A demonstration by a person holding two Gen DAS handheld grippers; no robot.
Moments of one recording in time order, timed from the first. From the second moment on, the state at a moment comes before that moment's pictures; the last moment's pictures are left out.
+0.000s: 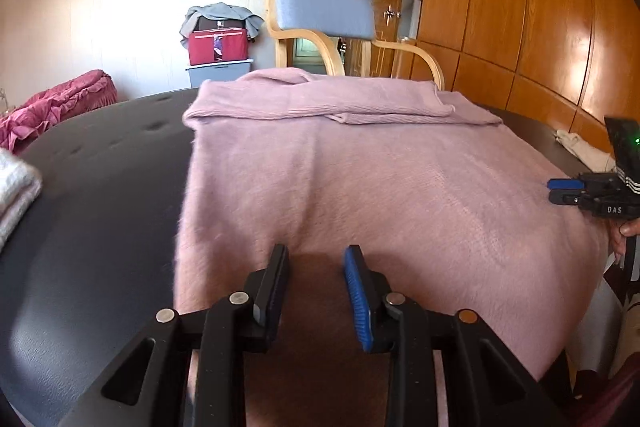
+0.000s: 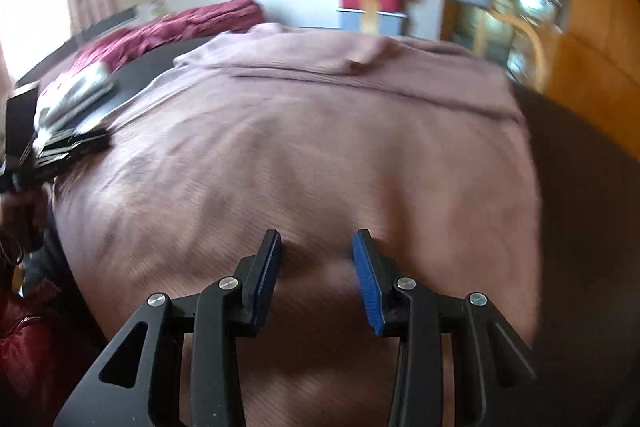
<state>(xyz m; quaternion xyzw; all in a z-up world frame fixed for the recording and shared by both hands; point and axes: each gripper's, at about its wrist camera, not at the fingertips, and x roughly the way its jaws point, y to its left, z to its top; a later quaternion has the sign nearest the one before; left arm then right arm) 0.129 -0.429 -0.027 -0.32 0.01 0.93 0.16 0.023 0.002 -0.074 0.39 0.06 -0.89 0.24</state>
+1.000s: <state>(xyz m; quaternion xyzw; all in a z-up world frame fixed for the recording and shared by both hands) 0.169 -0.445 -0.027 -0.31 0.02 0.94 0.16 0.074 -0.016 -0.072 0.34 0.10 -0.88 0.31</state>
